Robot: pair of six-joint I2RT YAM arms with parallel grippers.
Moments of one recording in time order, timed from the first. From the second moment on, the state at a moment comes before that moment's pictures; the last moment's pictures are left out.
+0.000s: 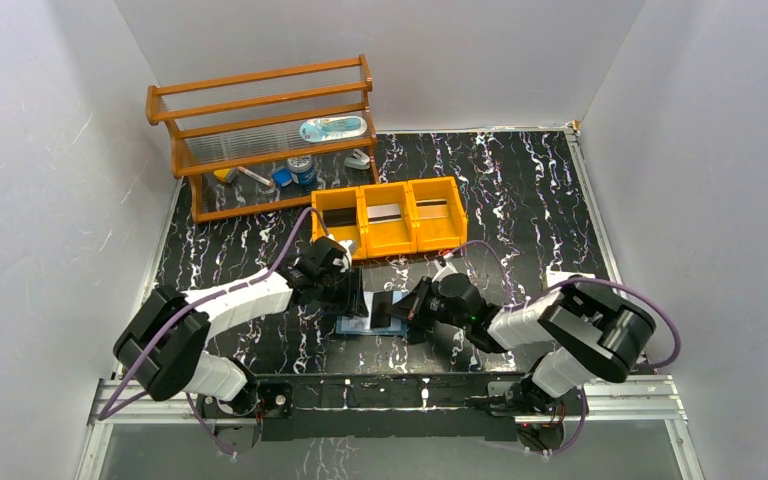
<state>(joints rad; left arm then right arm) -0.71 1.41 0.68 -0.30 0.24 -0.62 0.89 1.51 0.28 0.76 -0.14 1.21</state>
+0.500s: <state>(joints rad) -0.67 1.18 0.68 -0.33 0.22 -0.66 0.89 1.18 0.22 0.66 -0.05 1.14</state>
